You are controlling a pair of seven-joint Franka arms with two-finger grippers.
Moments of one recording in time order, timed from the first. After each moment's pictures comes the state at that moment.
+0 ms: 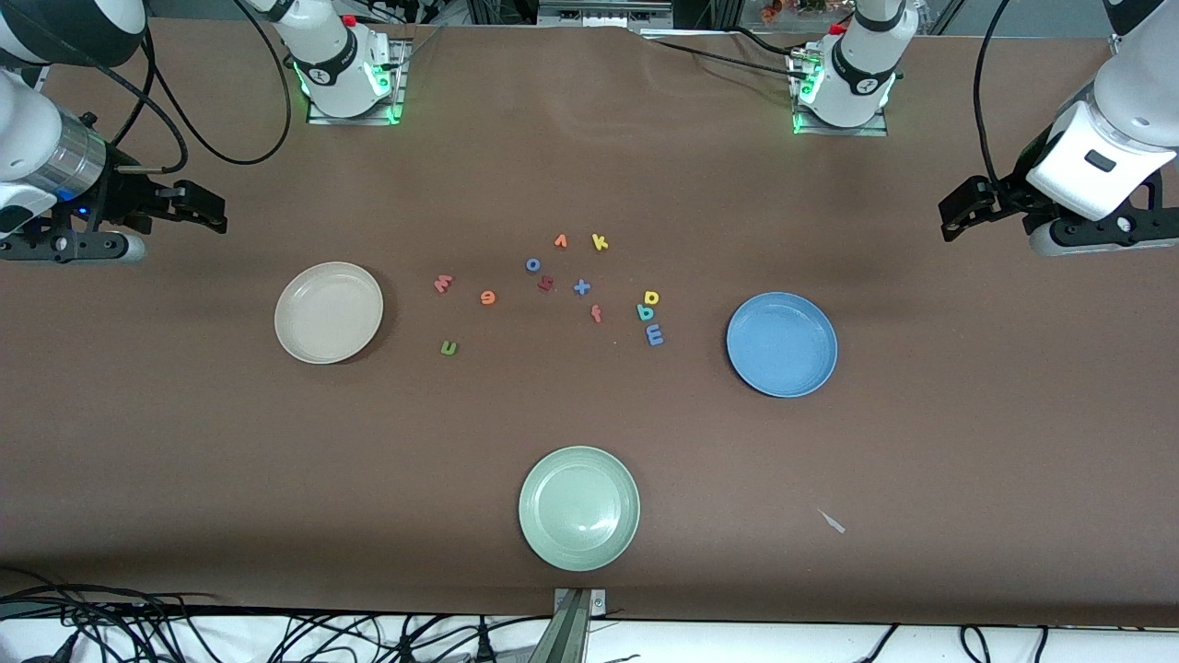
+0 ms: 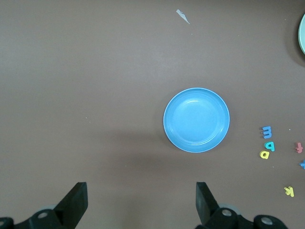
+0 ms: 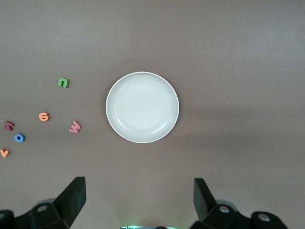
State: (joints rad) left arm -0.01 0.00 -0.13 -1.61 0.04 1.58 -0.23; right arm 0.02 0.00 0.05 -1.72 -0.01 1.60 0.04
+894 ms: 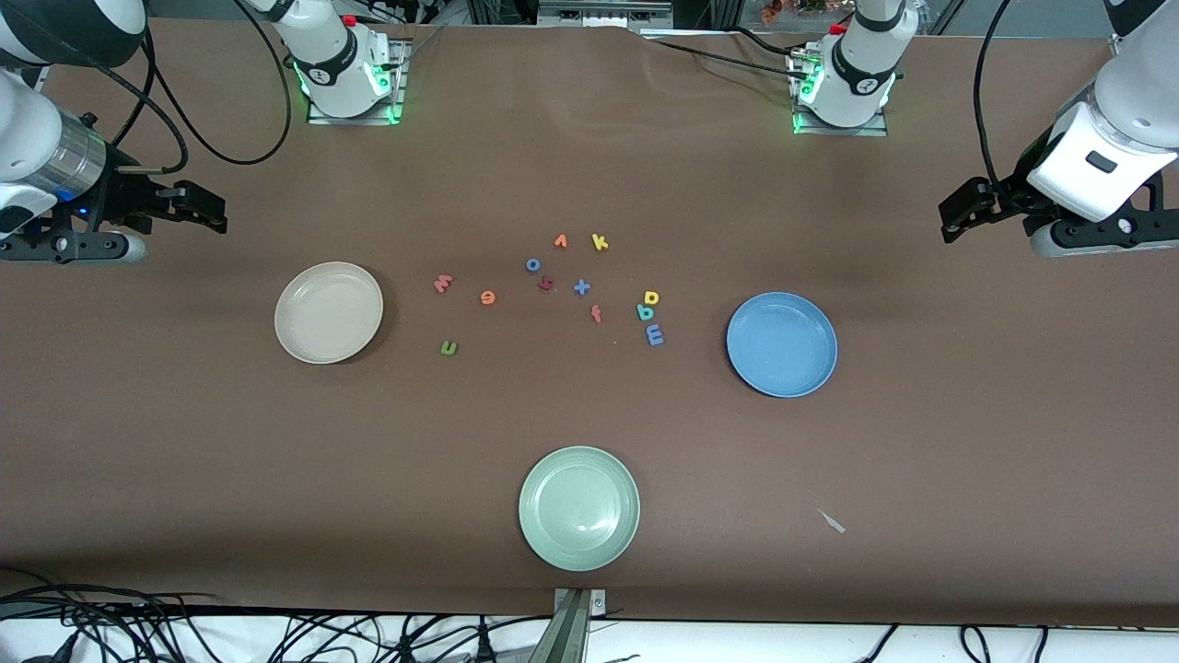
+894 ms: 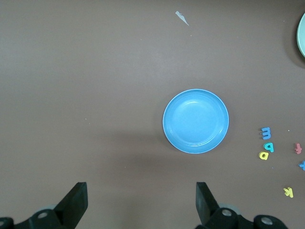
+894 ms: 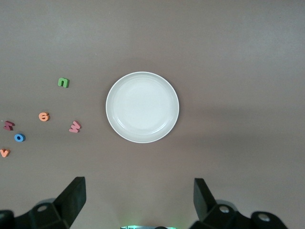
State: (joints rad) left arm -0.01 0.01 -0.13 -1.60 0.04 1.58 -0.23; right arm 0.02 0.01 0.05 -1.72 -0.01 1.60 0.04
